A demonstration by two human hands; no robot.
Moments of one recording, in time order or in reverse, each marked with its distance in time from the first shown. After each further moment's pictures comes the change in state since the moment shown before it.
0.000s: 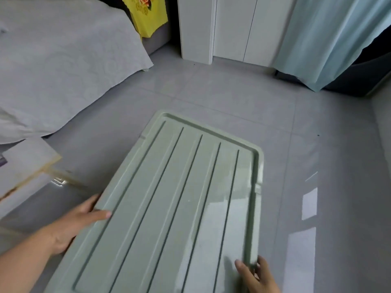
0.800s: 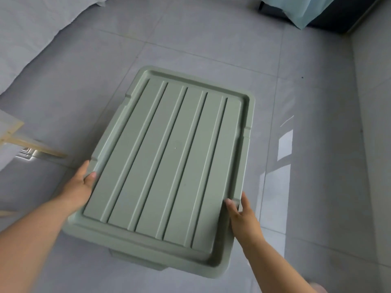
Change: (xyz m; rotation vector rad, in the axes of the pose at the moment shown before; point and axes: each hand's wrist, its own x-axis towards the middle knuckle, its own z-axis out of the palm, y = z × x) left_hand 0.071 -0.075 -0.036 0.620 0.250 -0.063; right_hand -0.030 -0.018 0.049 -0.276 -0.134 0.465
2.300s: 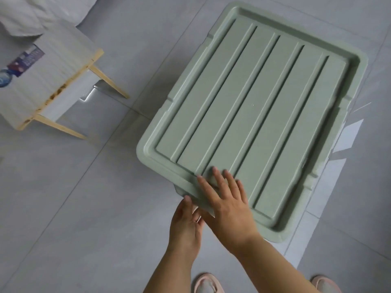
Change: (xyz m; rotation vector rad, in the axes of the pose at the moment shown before) left_hand -0.183 -0.032 0.128 -1.551 -0.109 -0.501; right_hand -0.076 0.024 0.126 -1.017 -0.004 -1.099
